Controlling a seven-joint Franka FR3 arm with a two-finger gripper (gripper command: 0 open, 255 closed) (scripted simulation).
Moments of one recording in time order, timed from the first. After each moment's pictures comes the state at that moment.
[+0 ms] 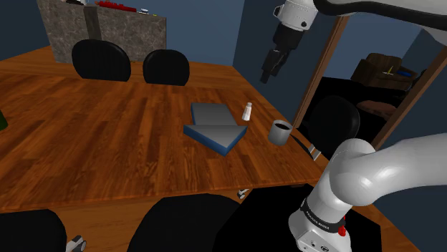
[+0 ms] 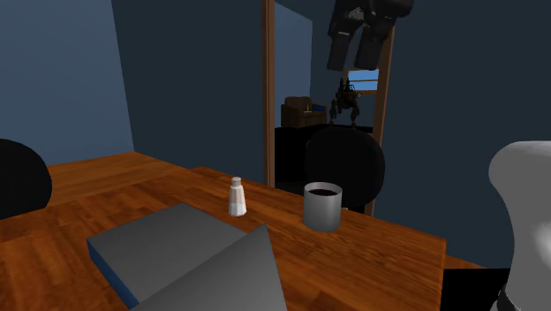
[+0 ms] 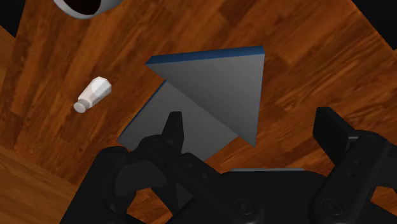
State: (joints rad) arm 0.01 -0.80 -0.01 -2.28 -0.08 1.65 -0.08
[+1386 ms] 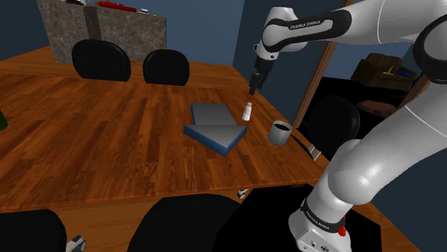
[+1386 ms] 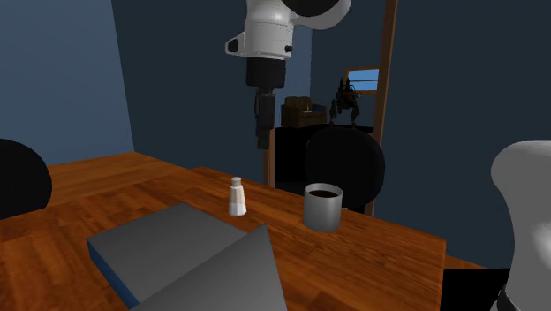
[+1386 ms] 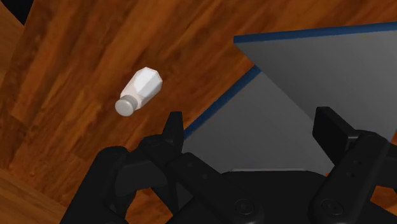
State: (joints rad) arm -0.05 -0.31 -0.32 -2.18 -0.16 1.99 -0.41
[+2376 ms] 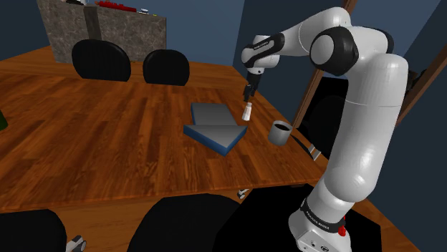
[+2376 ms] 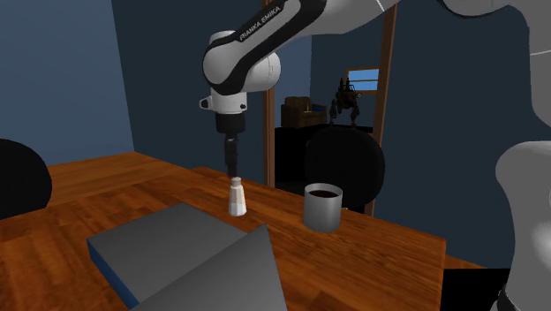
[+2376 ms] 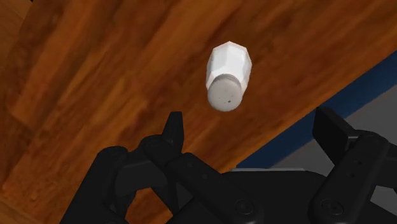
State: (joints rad) arm -0.15 0.28 -0.44 -1.79 0.06 2.10 -0.73
